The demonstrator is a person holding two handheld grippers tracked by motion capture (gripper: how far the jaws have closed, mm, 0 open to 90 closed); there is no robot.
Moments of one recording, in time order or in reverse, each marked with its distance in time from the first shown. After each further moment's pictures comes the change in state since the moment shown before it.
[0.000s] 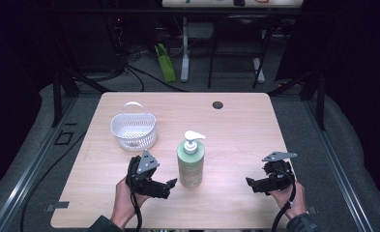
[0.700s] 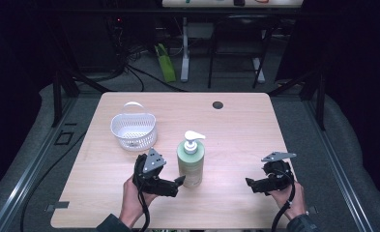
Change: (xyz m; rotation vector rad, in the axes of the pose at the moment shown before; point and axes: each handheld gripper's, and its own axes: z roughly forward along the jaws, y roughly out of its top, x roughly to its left) left arm -0.017 0.018 0.003 -0.066 -0.011 -0.008; right arm 0.001 -0.001 0.002 0.004 0.008 0.001
